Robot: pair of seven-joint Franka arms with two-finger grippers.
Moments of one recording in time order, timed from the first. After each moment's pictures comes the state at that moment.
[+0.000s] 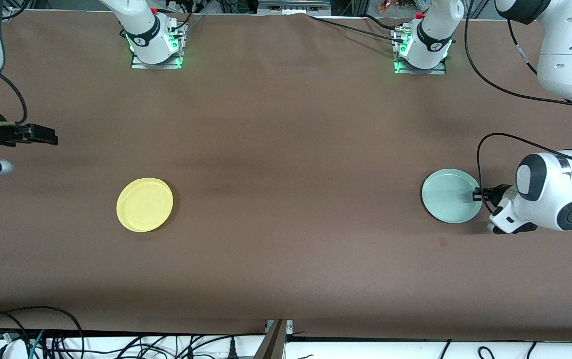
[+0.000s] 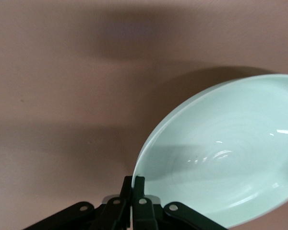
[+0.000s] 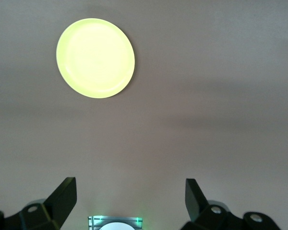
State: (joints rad) left arm 0.18 0.71 -0.04 -1.53 0.08 1.81 -0.01; right arm 0.05 0.28 -0.12 -1.43 -0.04 1.46 -0.12
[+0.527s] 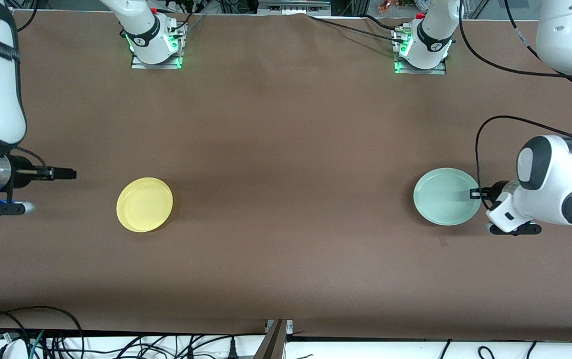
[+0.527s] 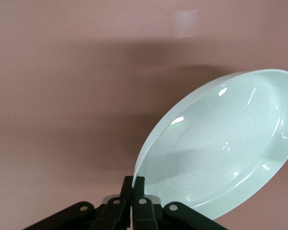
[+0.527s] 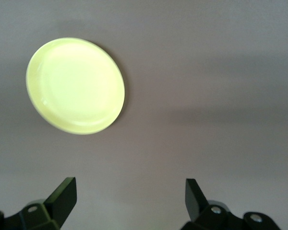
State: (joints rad) left arm 0.06 0.57 -0.06 -1.49 0.08 1.71 -0.01; right arm -0.03 0.48 -0.12 -1.45 0.06 1.66 -0.12
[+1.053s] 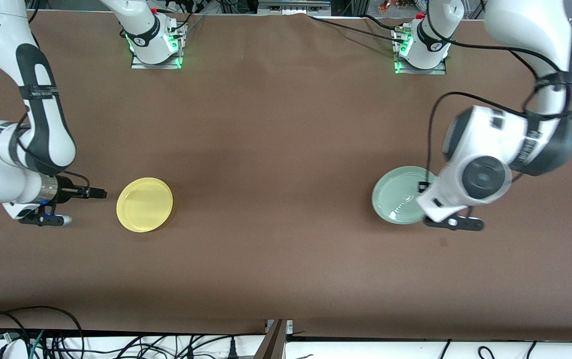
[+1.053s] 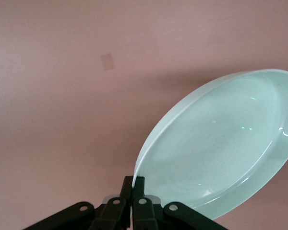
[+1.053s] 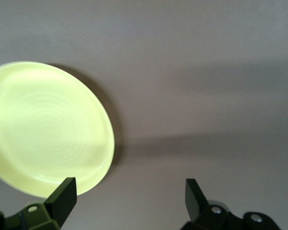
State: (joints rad) left arm -0.27 0.55 -0.06 -1.34 0.23 1.61 -0.27; right arm -0.02 0.54 -0.11 -1.74 0.12 2.10 -0.12
